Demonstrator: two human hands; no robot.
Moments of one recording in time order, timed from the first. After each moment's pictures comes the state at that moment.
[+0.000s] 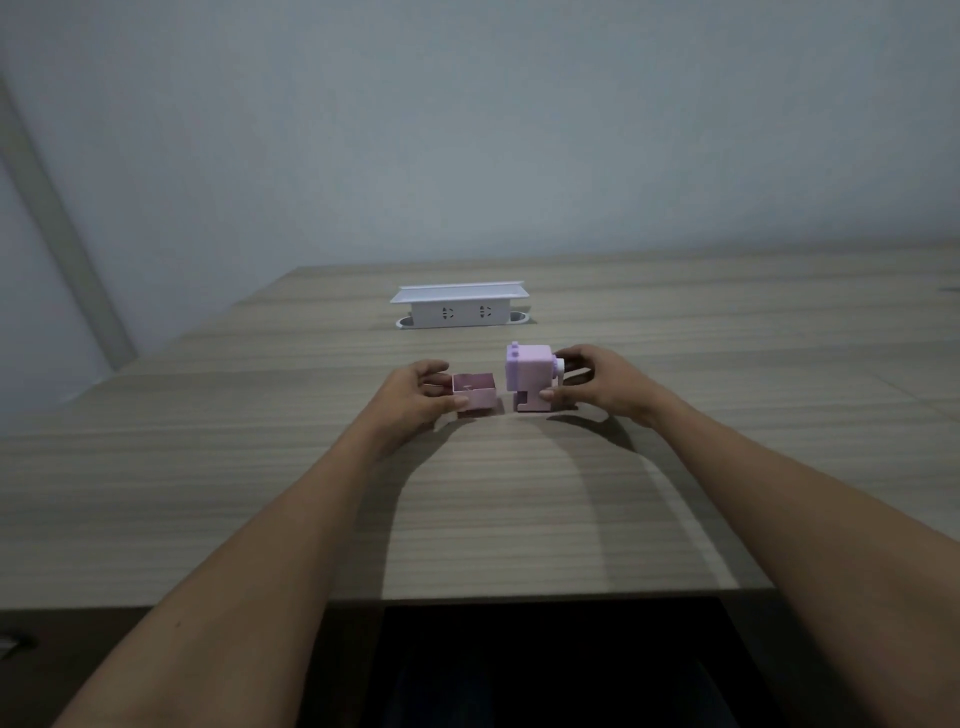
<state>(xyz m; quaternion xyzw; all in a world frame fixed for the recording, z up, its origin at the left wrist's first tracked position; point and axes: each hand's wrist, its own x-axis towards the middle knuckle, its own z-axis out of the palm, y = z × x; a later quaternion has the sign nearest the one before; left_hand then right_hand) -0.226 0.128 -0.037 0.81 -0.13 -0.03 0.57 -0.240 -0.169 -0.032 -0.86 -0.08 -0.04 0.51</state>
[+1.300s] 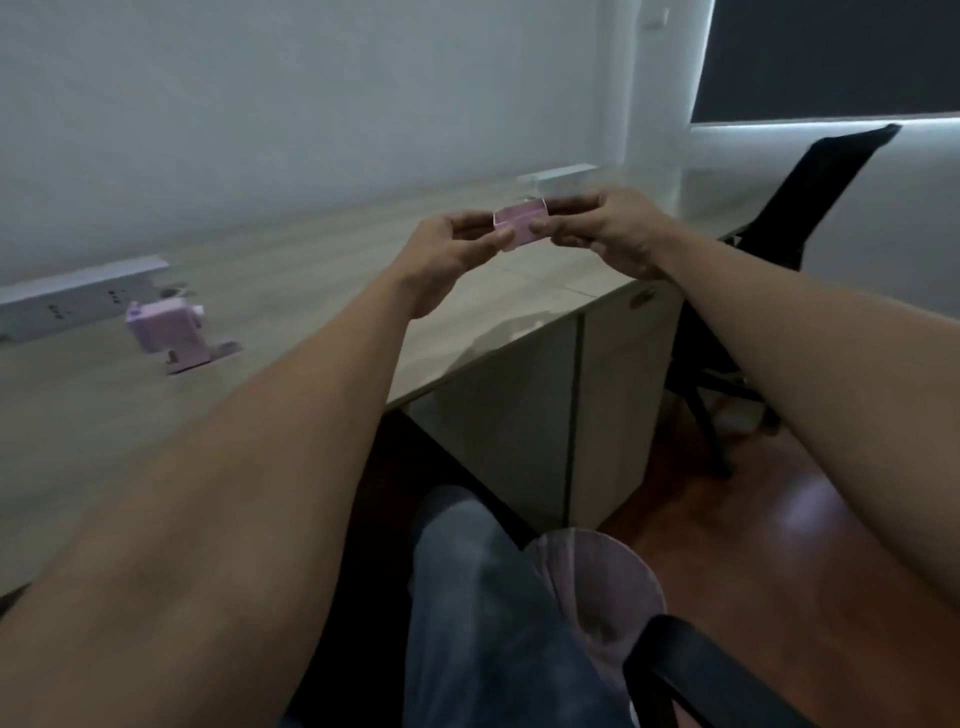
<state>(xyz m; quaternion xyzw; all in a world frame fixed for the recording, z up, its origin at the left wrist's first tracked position) -0.421 -0.223 0.027 0.62 -0.47 -0.21 0.59 -0.575 -0.397 0.041 -0.77 0.08 -0.26 0.58</state>
